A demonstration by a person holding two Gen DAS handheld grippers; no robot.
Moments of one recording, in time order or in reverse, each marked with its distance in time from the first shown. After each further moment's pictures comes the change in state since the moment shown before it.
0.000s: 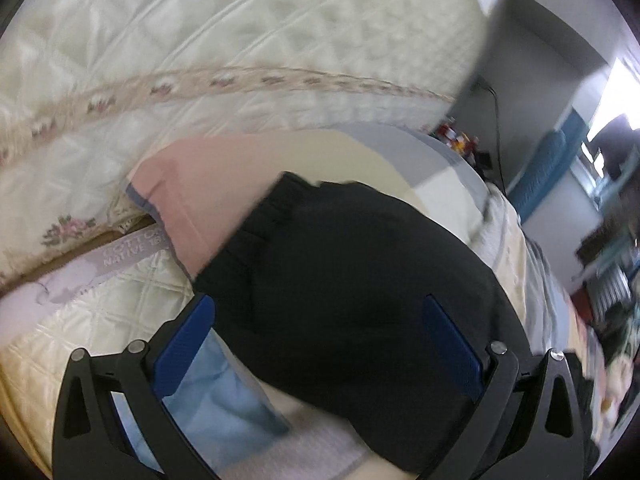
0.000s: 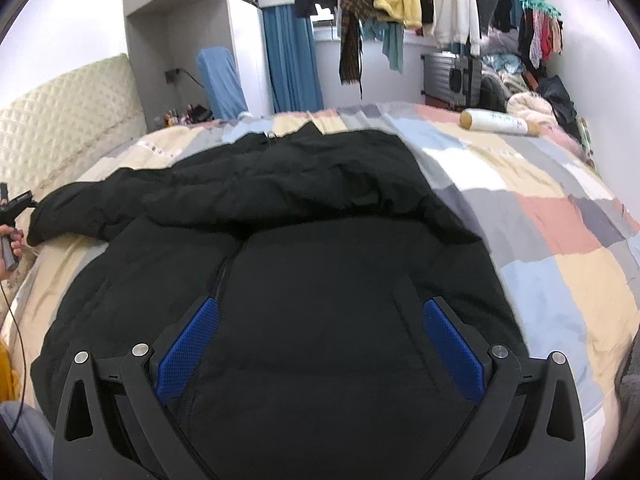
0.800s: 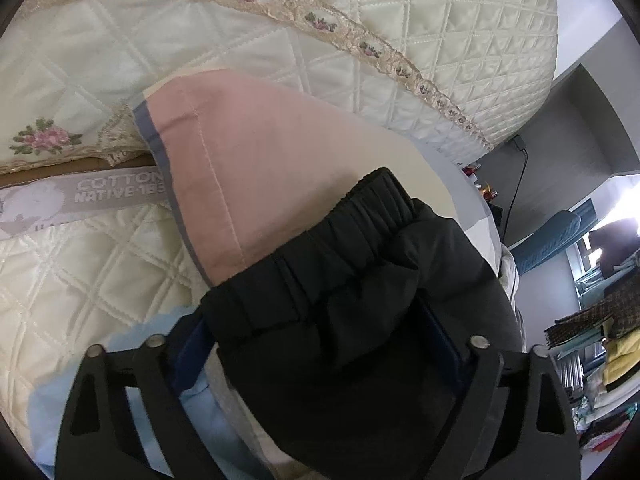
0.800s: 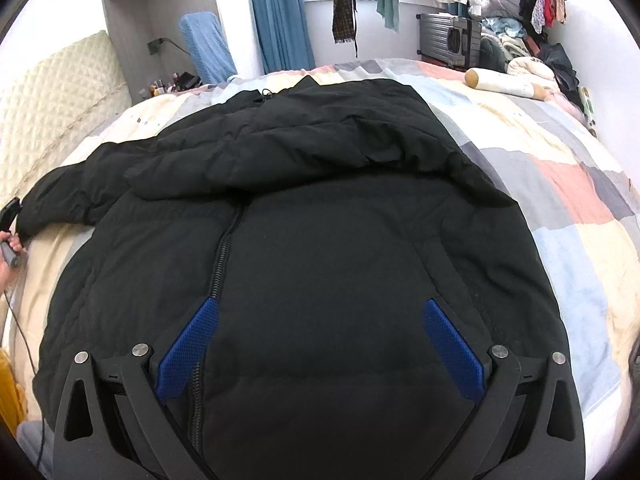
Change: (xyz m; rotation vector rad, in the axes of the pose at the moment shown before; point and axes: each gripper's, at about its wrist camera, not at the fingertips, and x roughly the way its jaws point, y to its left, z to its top) left arm 0.046 0.048 0.001 -0.310 0.034 -0.068; right arm 0.035 0.019 0.001 0.033 0.136 -0.021
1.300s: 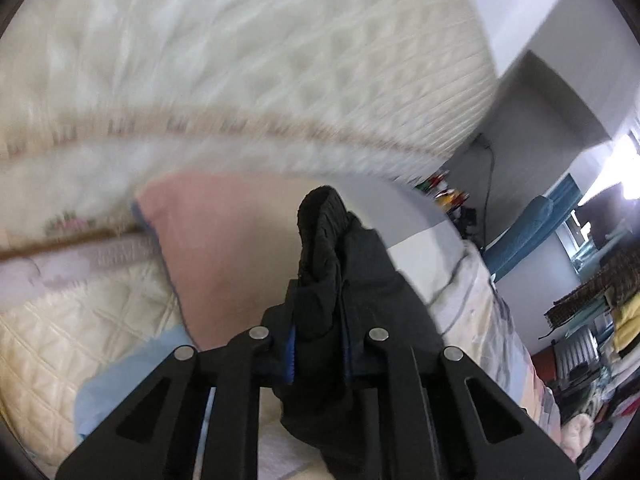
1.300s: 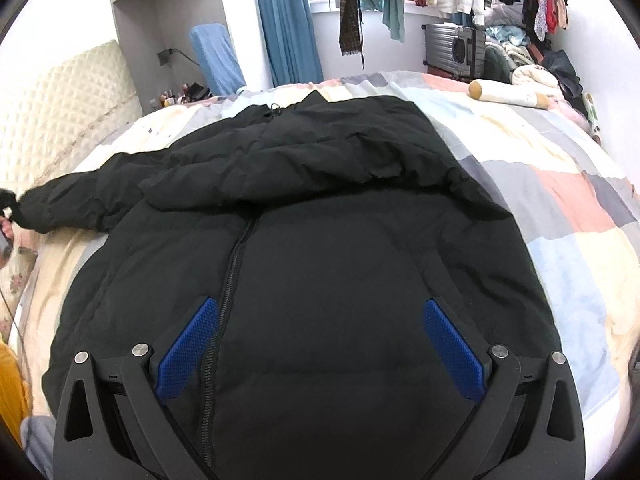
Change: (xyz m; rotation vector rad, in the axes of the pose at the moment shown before) left arm -0.093 -0.079 0.008 0.171 -0.121 -0.019; right arm -0.016 -0.005 0.002 -0.002 -0.047 0.030
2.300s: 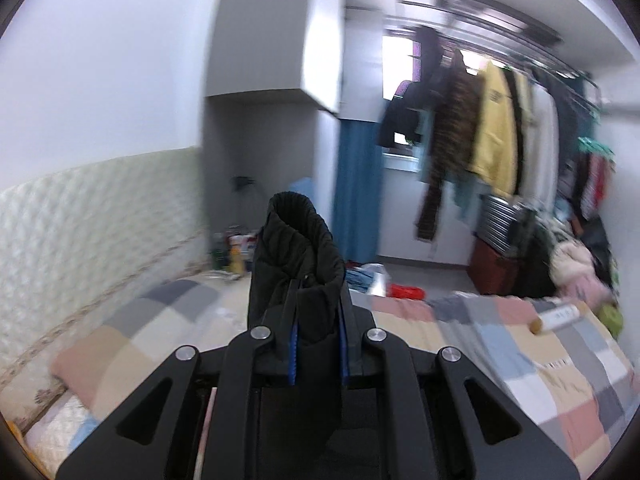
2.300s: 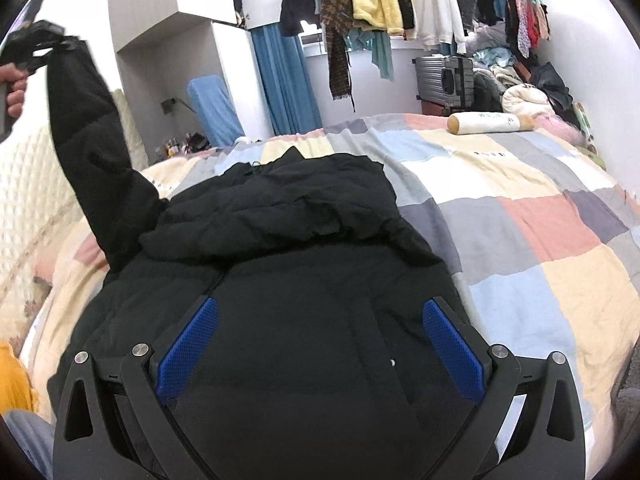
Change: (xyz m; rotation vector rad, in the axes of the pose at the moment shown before) left arm -0.269 -0.413 -0.181 0.738 -0.211 -0.371; right arm -0.047 -0.079 0.015 0.042 -0.159 0.059
